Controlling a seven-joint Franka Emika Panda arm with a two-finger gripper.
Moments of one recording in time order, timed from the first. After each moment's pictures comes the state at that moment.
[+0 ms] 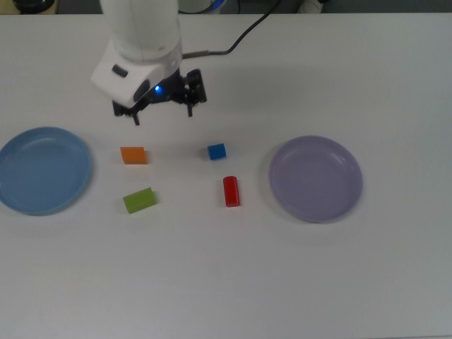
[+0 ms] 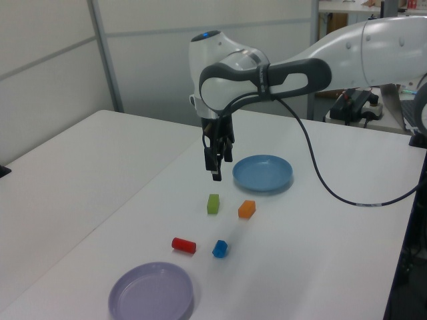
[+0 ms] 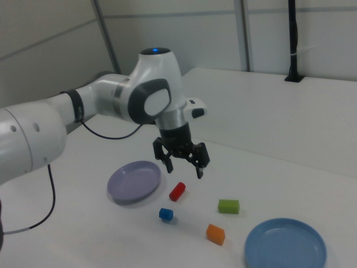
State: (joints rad) arm -0.08 0.31 0.05 -1.51 -0.03 1.80 -0.22
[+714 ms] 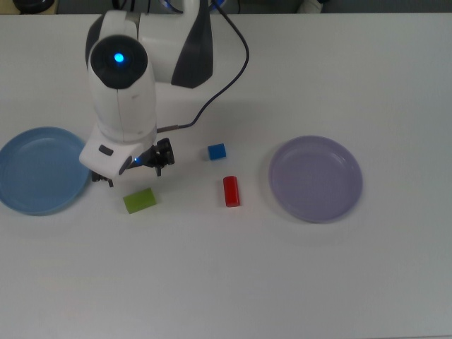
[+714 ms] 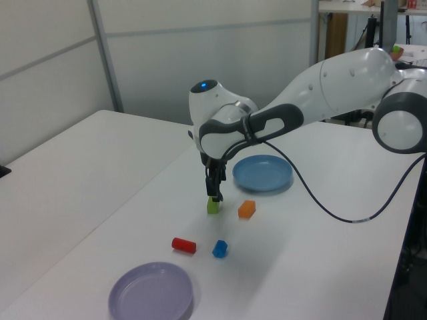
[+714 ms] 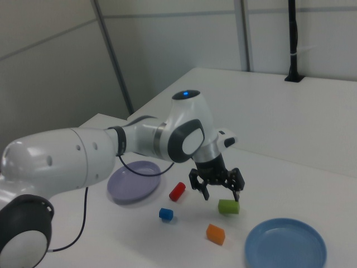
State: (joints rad) arm -0.12 0.53 0.04 -1.52 -0.17 2.09 -0.32
